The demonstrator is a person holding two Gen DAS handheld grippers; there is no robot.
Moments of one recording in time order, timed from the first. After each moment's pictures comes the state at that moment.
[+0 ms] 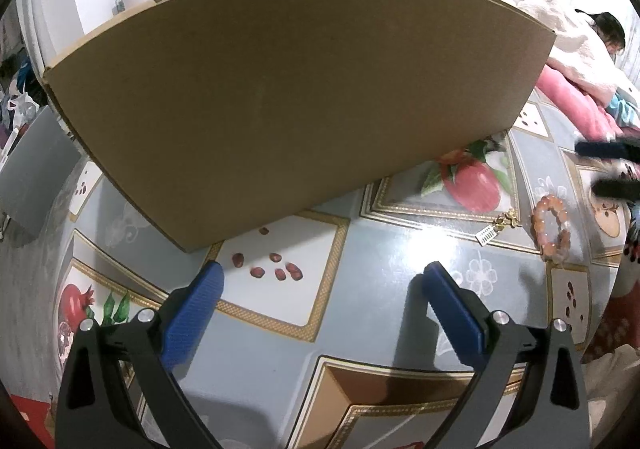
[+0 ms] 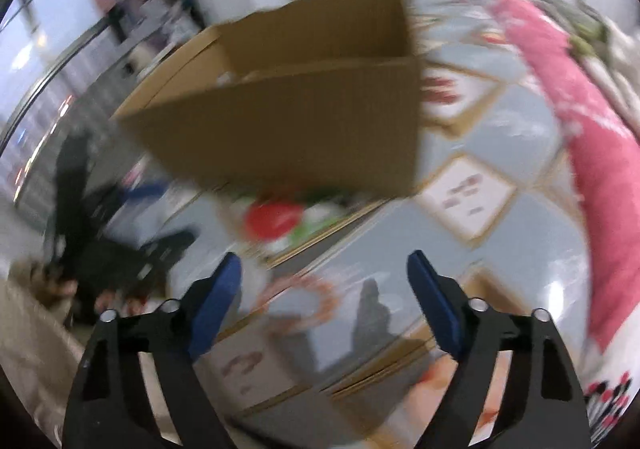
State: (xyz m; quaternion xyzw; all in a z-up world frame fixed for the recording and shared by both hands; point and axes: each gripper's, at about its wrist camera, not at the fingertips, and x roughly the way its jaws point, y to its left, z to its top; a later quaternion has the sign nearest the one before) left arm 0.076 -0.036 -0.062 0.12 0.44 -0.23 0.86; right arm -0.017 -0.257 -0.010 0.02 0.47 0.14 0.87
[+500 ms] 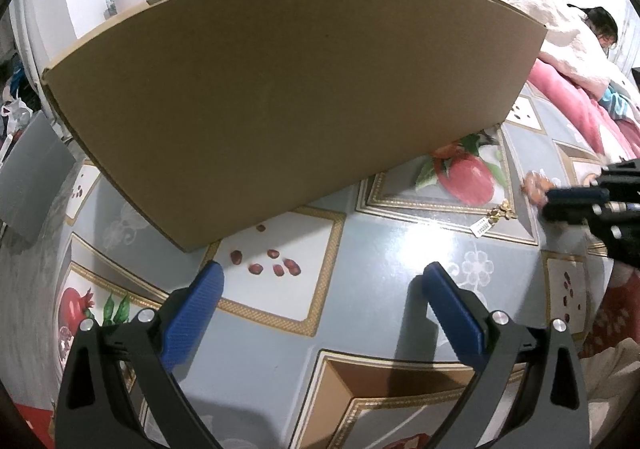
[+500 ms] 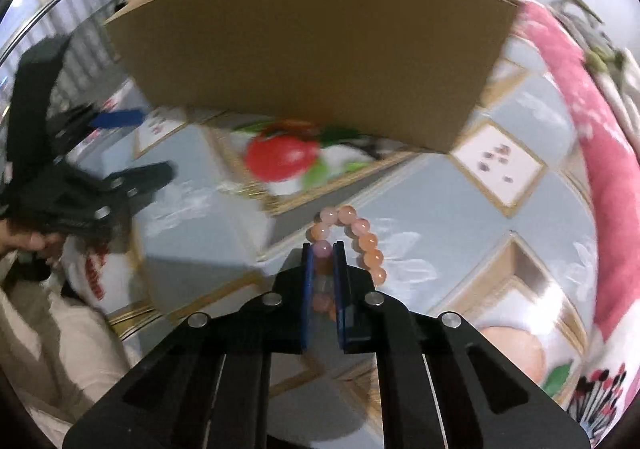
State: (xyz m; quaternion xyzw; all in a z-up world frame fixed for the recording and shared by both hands) left arm 0.077 -0.032 -0.055 0.12 0.45 -0.25 0.85; right arm -0.007 -0.256 -0.038 -0.04 0.49 0.07 0.87
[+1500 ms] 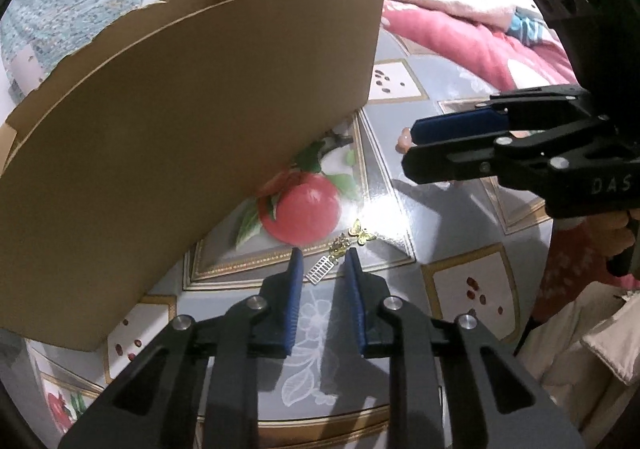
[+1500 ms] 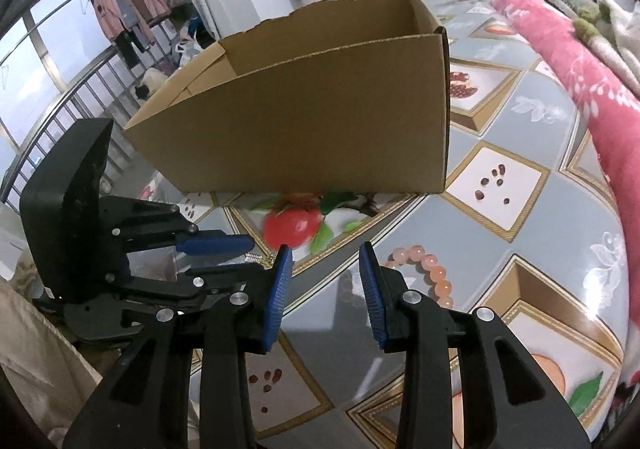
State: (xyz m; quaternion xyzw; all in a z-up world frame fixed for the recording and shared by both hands) left arm 0.058 -0.126 -0.043 0.22 0.43 -0.40 0.78; right arm -0.002 -0.276 -0.019 0.10 0.42 0.14 0.89
